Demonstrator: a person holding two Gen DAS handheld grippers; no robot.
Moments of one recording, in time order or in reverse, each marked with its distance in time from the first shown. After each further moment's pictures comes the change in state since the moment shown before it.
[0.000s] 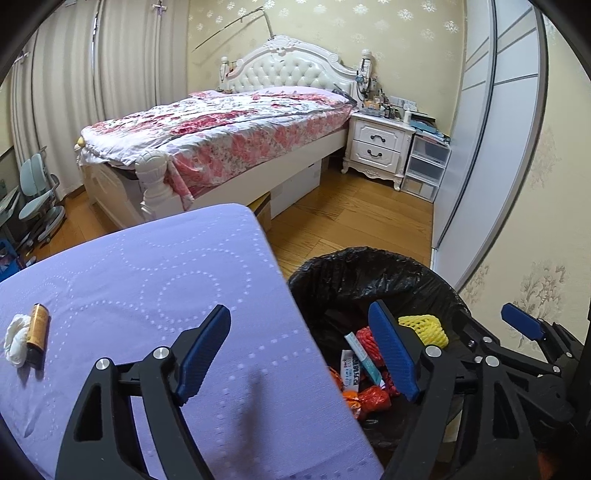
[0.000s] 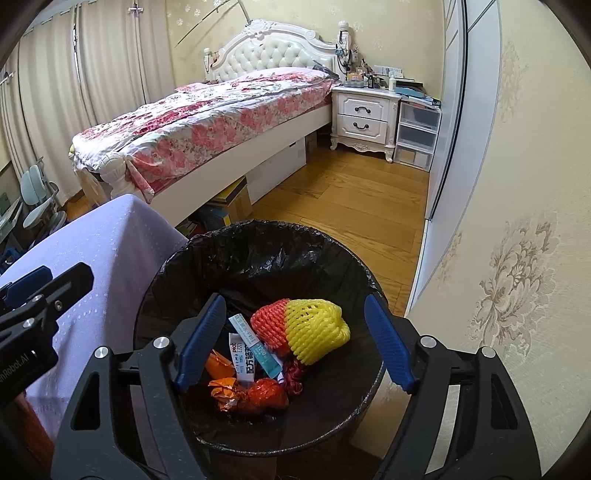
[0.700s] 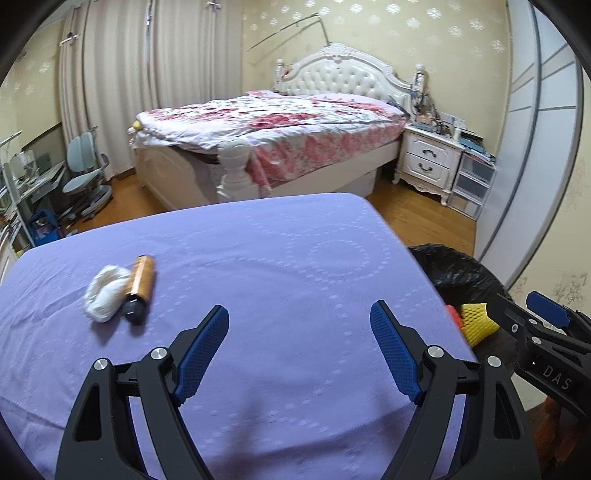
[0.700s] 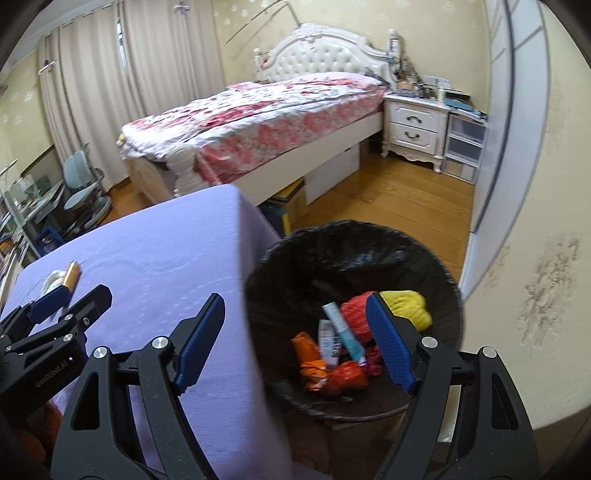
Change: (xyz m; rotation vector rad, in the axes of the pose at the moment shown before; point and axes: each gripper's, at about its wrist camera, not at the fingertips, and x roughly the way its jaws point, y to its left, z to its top) left arm -0.056 0.093 -0.037 -0.109 -0.020 0.166; right arm -0.047 0.084 -0.010 -0.095 0.000 0.180
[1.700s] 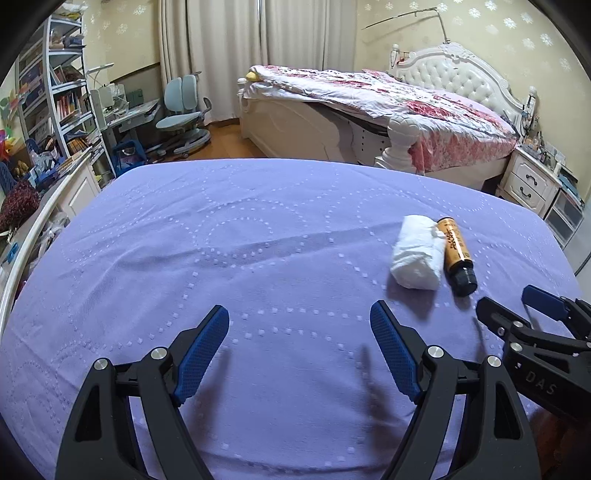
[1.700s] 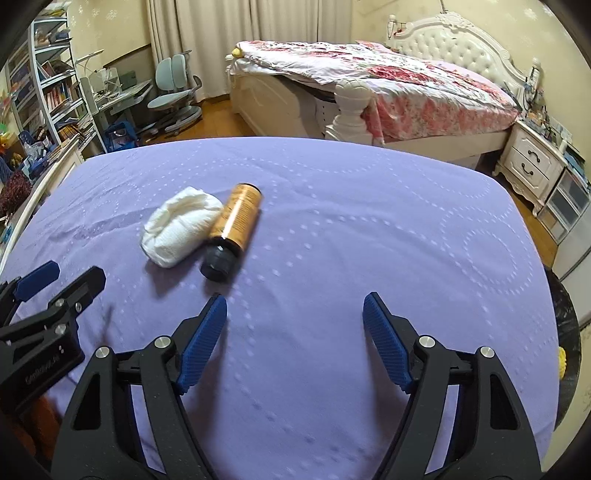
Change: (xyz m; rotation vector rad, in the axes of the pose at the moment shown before) left arm -0.016 0.202 -0.040 -0.245 0.103 0.274; right arm 0.059 0.252 -0.023 -0.360 0.184 0.220
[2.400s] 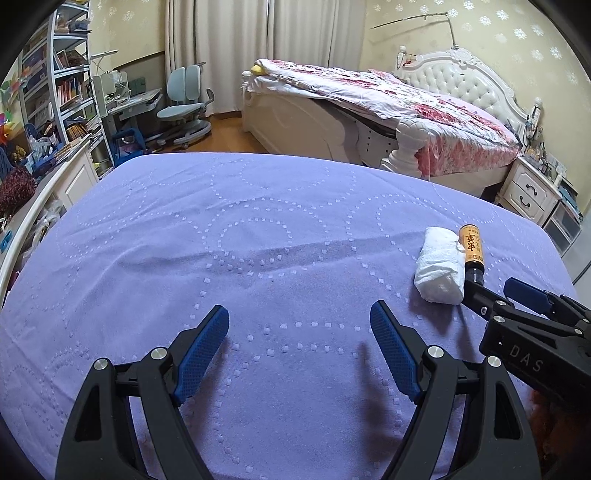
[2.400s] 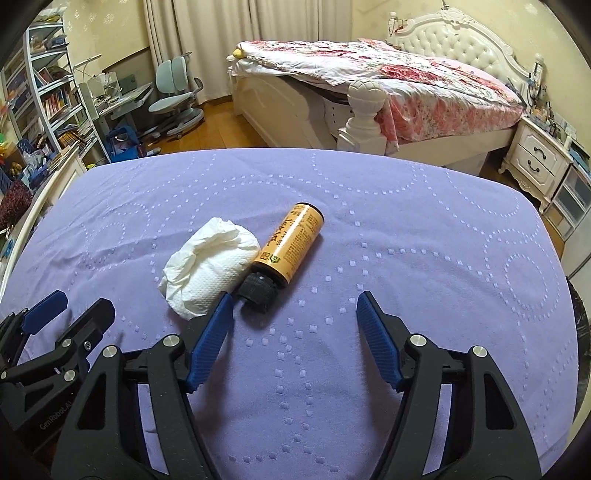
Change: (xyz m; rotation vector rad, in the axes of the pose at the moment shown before) left arm 0.012 0.023 0.009 -0.039 0.016 -0.025; right arm 0.017 0.027 0.022 0.022 0.003 0.015
